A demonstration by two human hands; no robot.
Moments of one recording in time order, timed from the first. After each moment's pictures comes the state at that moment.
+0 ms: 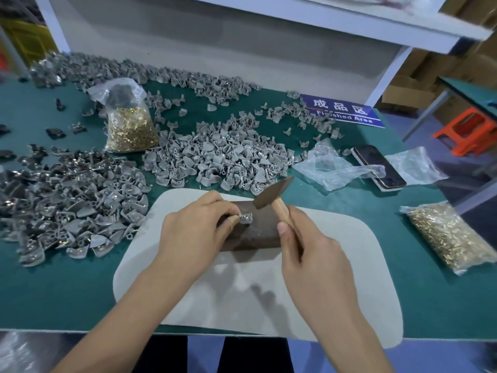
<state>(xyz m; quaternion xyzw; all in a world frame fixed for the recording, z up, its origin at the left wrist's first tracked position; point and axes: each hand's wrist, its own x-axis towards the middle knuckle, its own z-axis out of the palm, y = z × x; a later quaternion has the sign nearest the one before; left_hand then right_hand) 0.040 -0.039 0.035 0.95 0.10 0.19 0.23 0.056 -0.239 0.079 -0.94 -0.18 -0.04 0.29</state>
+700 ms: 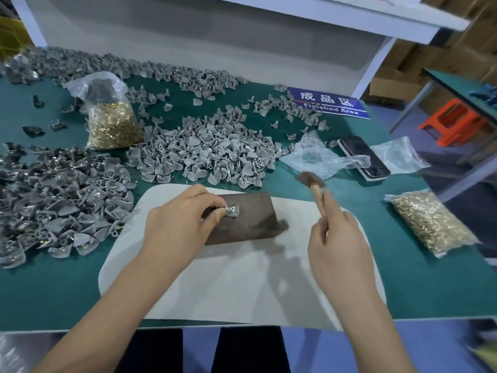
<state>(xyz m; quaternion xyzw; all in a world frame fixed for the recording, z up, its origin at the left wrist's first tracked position) 0.040 -0.039 0.040 0.95 0.10 0.18 0.25 0.079 -0.275 0.078 -0.96 -0.04 -0.03 0.27</state>
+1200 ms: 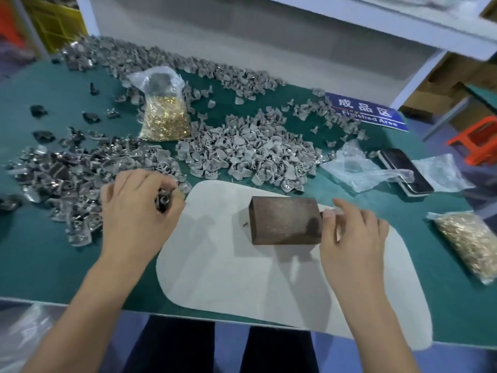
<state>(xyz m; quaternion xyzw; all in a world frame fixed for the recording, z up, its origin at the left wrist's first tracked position) -0.015 0.059 0.027 0.91 0.25 0.29 0.18 0.086 -0.231 0.053 -0.96 -0.09 -0.17 0.22</state>
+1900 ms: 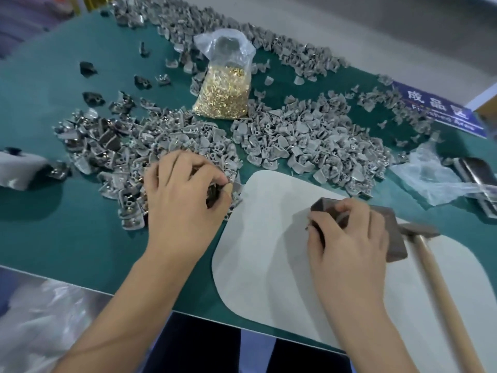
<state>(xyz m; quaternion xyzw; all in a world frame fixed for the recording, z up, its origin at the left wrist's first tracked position) -0.025 0.089 0.004 0.90 0.25 0.30 0.20 0.054 -0.131 0.021 -0.95 -0.24 -0.17 0.09</state>
